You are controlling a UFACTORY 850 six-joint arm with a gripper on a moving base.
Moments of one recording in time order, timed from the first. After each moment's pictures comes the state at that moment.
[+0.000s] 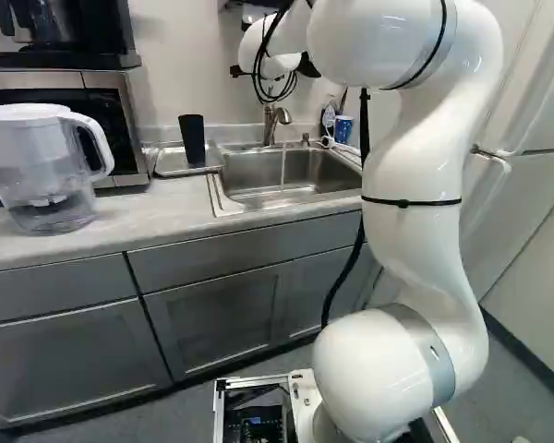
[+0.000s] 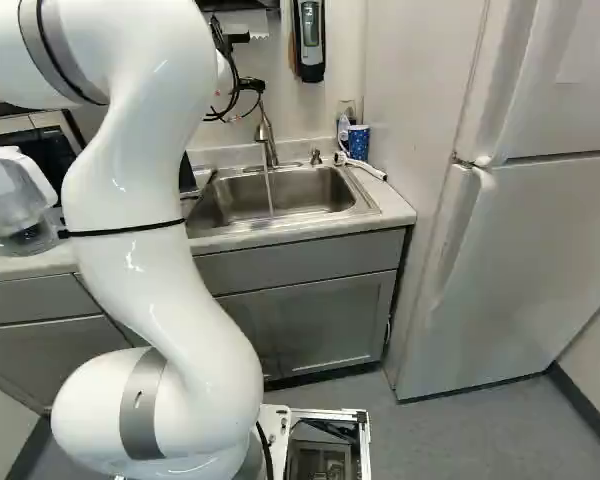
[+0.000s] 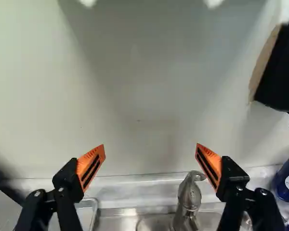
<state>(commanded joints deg) 10.3 -23.7 -92.1 -0.5 10.4 2.2</state>
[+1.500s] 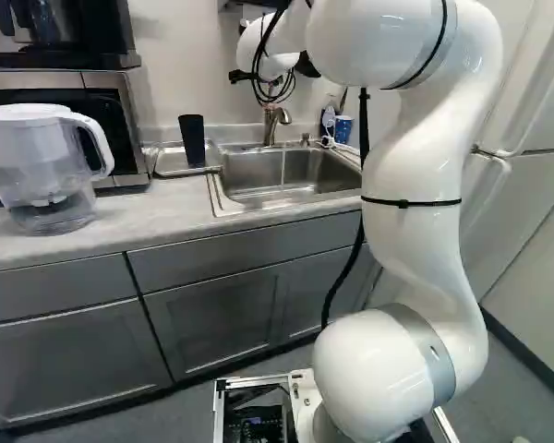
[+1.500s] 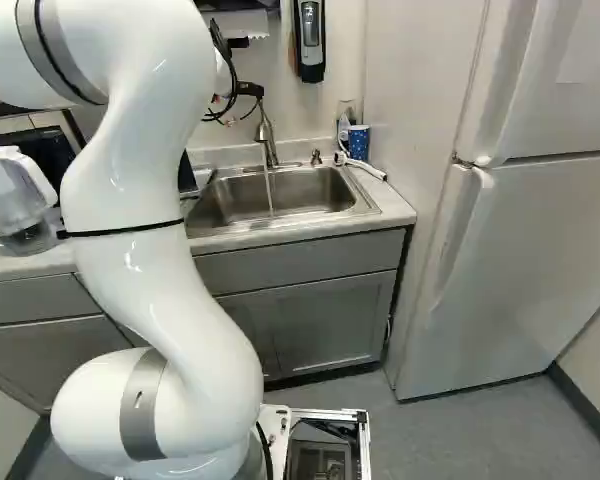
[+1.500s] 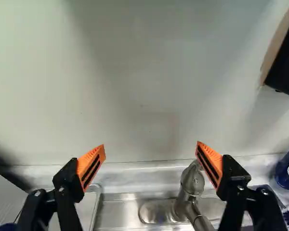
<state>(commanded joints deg) 10.8 -23.1 -91.4 -0.5 5.9 2.2</state>
